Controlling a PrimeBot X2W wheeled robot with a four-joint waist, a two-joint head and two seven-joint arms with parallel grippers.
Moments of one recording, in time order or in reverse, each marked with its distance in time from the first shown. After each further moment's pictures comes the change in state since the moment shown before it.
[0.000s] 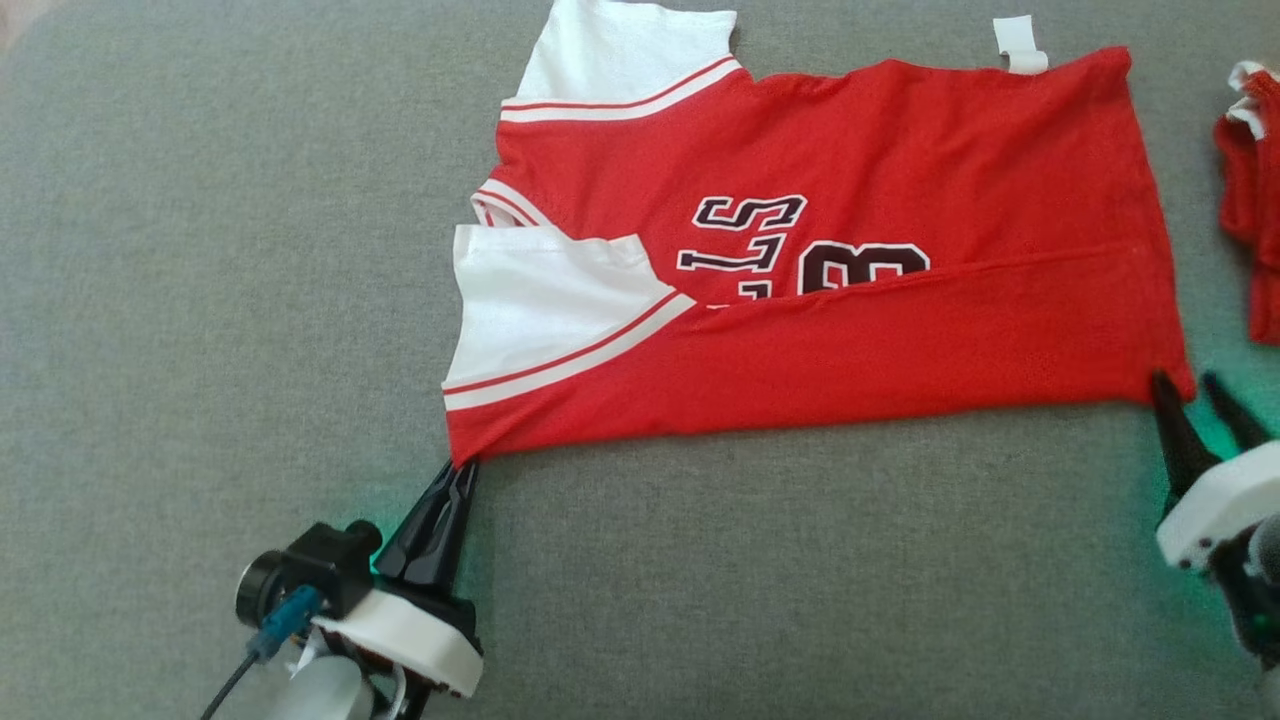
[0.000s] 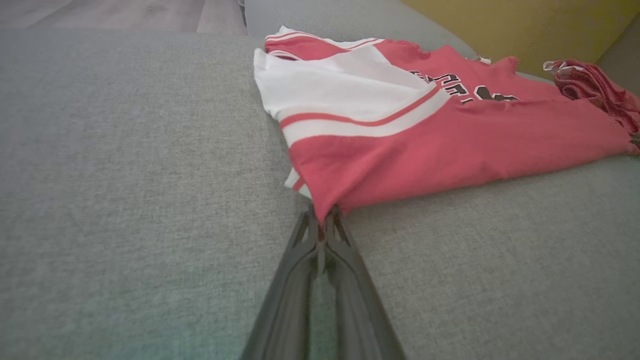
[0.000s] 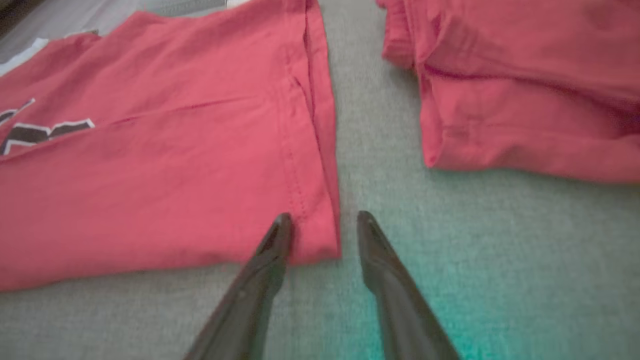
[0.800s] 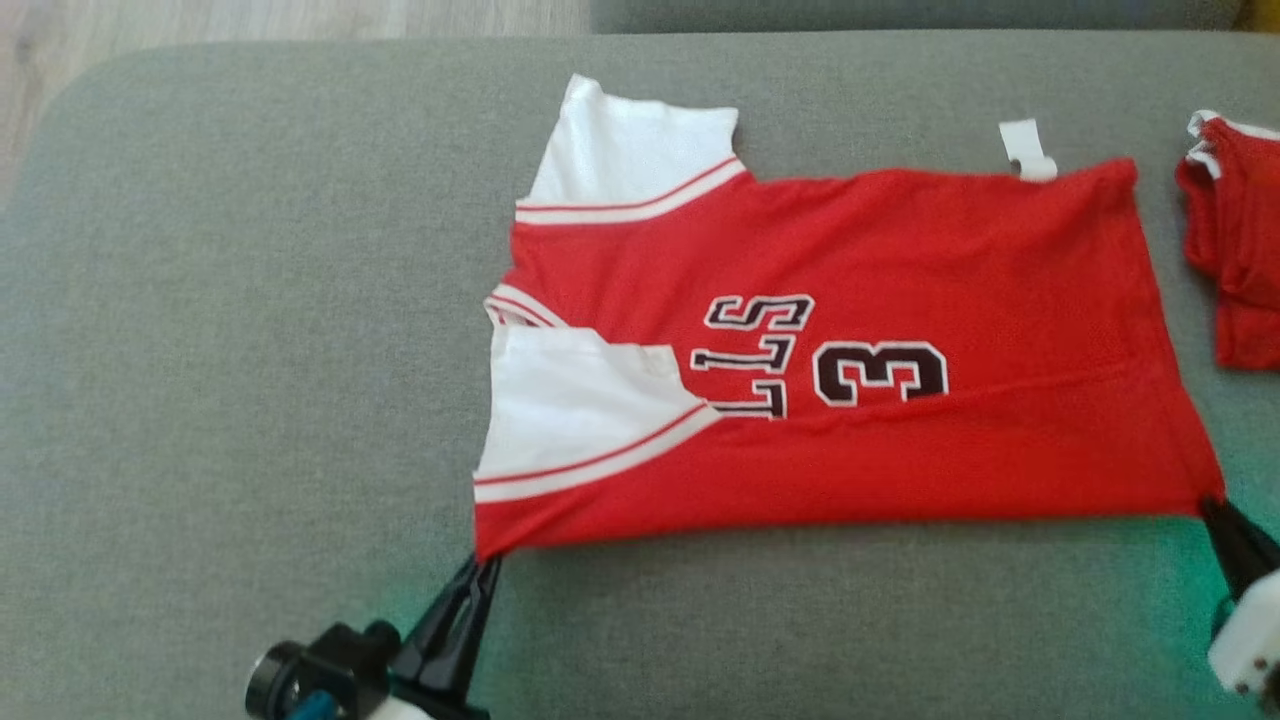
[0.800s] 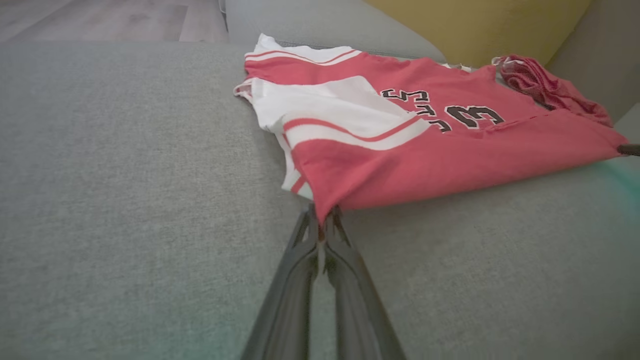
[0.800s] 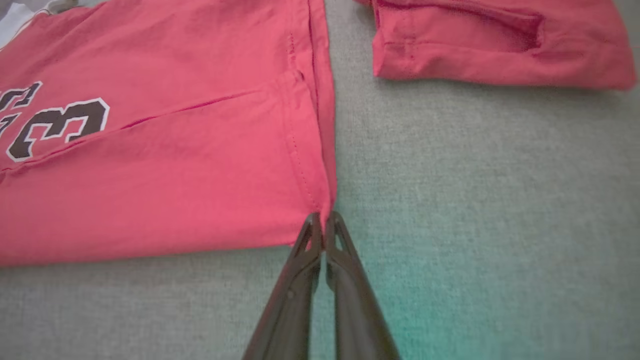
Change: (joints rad) left arm 0.191 0.065 -0.053 -0.205 0.008 0.054 0.037; right arm 0.267 -0.029 -0.080 -0.212 0.054 0.000 0.172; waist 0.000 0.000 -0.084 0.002
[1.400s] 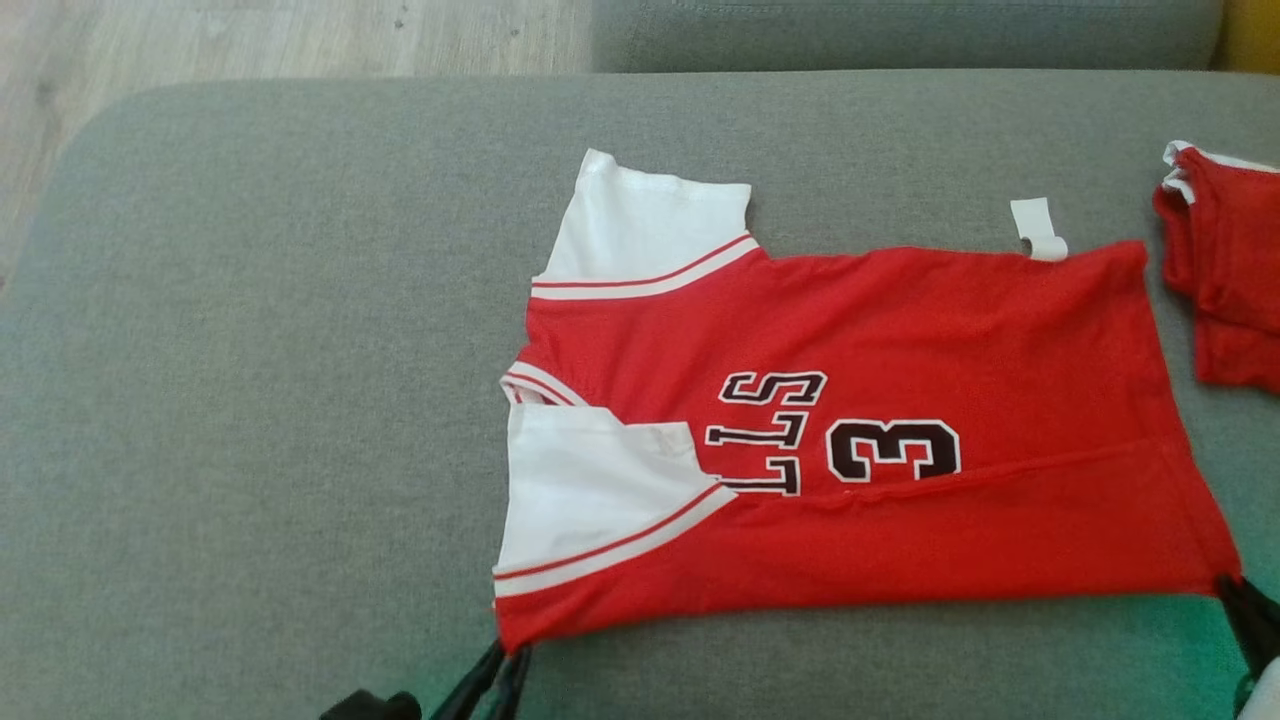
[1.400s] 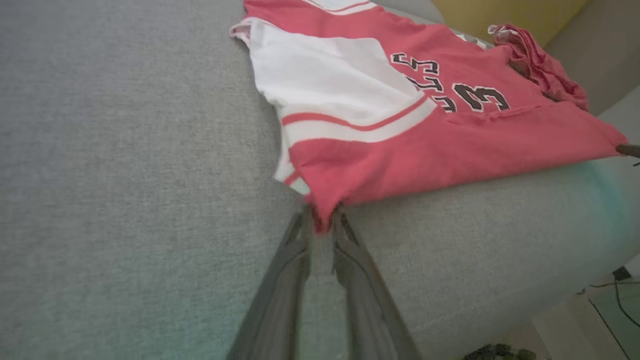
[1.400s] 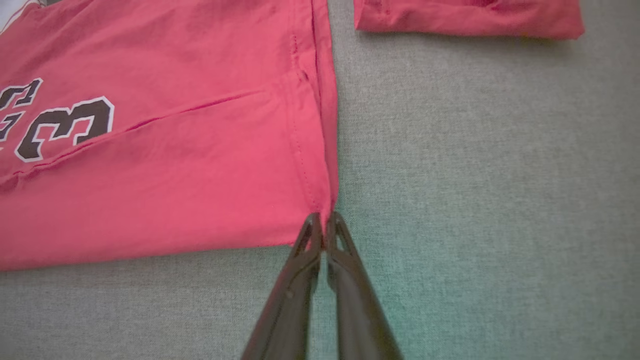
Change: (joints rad) left arm 0.154 0.013 -0.037 -0.106 -0.092 0.025 0.116; right arm 0.179 0.007 -0.054 -0.116 0.016 0.000 0.055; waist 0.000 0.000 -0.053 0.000
